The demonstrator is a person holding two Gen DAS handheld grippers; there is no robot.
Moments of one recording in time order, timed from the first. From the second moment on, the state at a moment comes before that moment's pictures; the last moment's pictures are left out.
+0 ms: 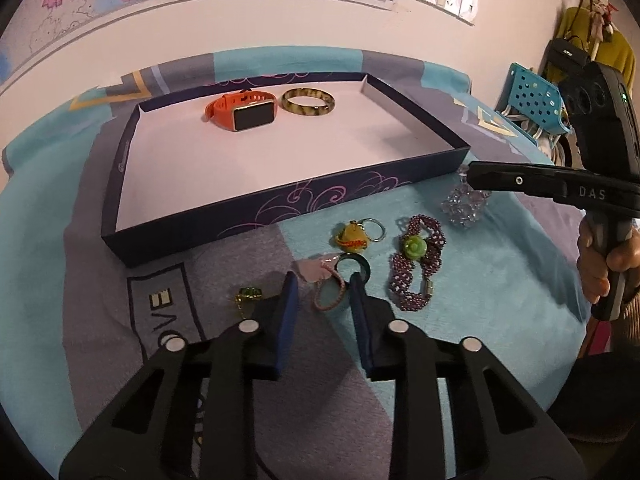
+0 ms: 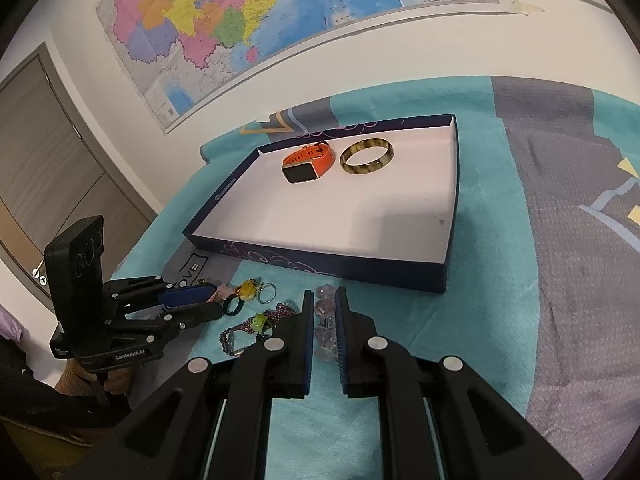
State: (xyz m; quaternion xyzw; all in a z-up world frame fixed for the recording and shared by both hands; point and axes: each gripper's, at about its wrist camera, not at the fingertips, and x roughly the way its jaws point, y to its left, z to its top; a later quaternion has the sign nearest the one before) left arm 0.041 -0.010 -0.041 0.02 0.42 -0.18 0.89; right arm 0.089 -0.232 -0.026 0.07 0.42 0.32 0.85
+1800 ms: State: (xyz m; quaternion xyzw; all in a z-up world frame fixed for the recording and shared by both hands) left arm 0.068 0.016 0.015 -0.02 0.36 -0.18 0.91; right arm 0.136 -0.207 0.028 0.07 0.36 0.35 0.86
